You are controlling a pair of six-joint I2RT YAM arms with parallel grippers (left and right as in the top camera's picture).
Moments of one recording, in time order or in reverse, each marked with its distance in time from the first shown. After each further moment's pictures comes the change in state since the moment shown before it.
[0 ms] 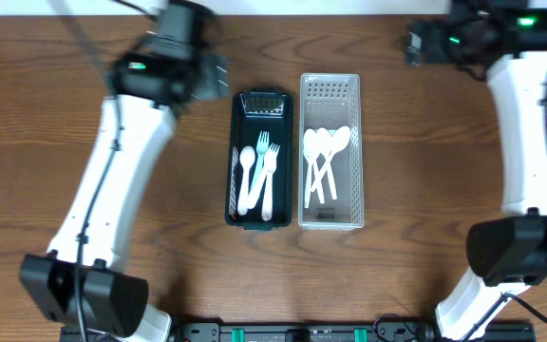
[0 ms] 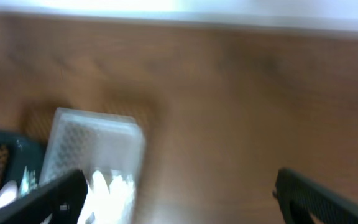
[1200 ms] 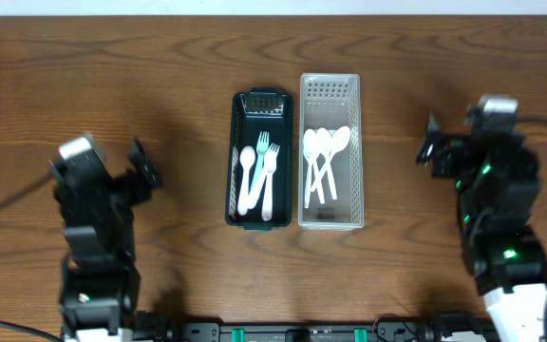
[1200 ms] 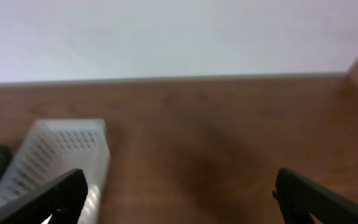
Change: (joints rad) left arm 0.232 -1.051 -1.159 0.708 0.066 0.026; right arm 0.016 -1.048 -1.350 0.790 0.245 0.056
